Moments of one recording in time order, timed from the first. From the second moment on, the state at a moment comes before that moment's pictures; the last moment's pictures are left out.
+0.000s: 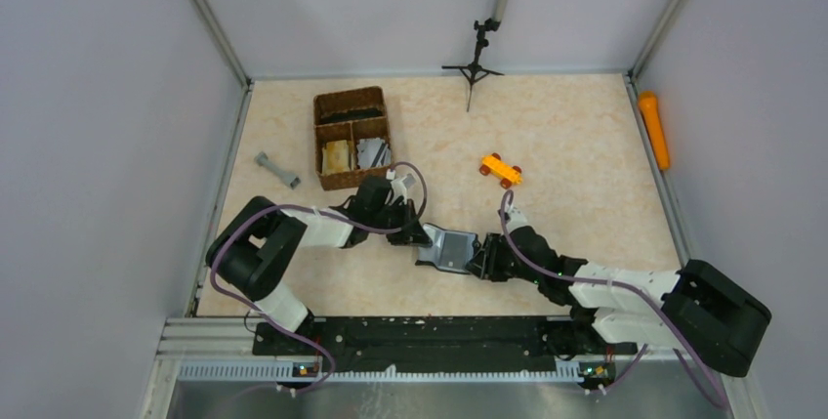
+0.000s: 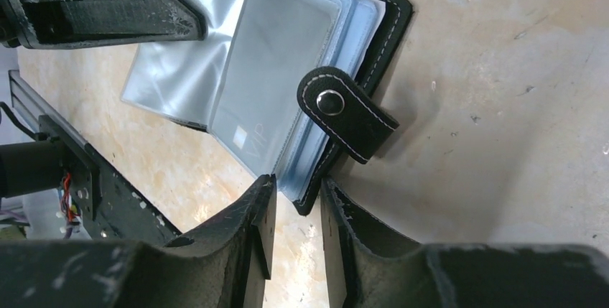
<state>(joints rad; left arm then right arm) -0.59 1.63 0.59 0.27 0.56 -0.67 0.86 1.10 0.18 0.30 -0.03 0.85</state>
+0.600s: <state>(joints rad) -0.60 1.63 0.61 0.25 0.53 -0.64 0.86 1.20 0.24 0.33 0.02 0.88</state>
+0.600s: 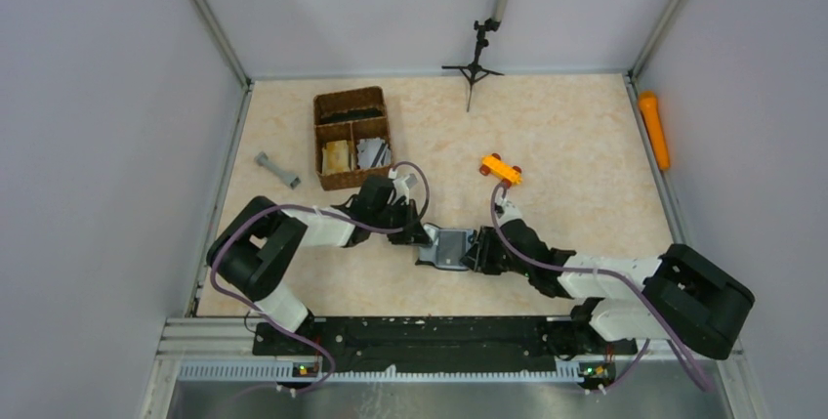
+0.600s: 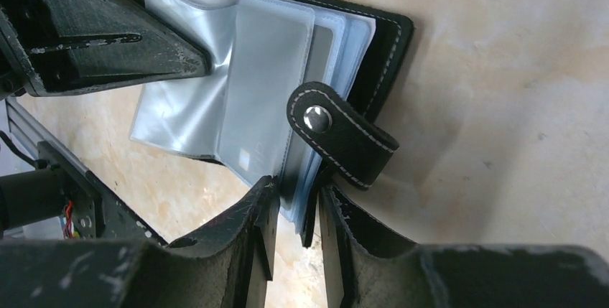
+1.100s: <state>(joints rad) -0.61 1.64 0.63 0.23 0.51 -0.63 0.85 1.27 0.27 0.41 -0.08 0.85</state>
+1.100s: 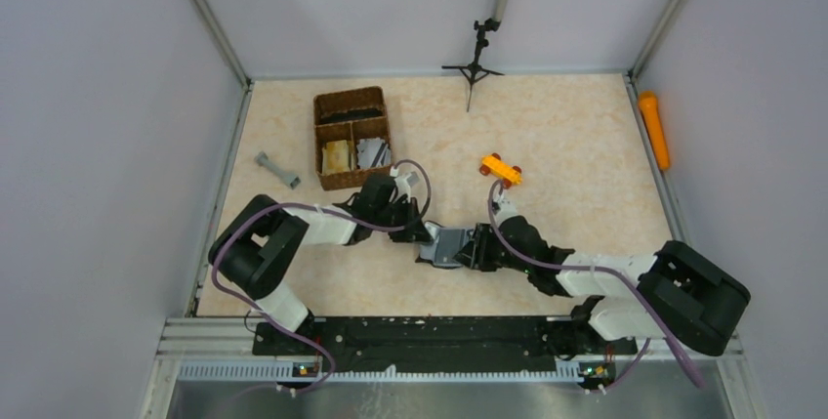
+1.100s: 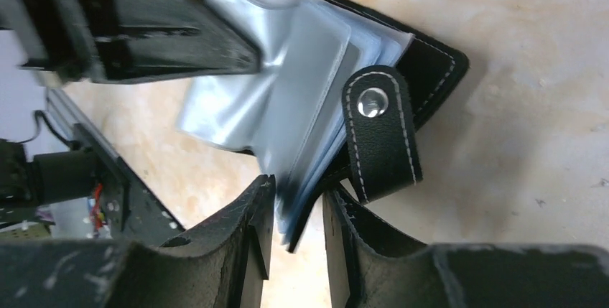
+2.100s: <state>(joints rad) -0.64 1.67 0.64 0.26 0.52 -0.63 0.85 1.19 0.27 0.43 -0.06 0.86</state>
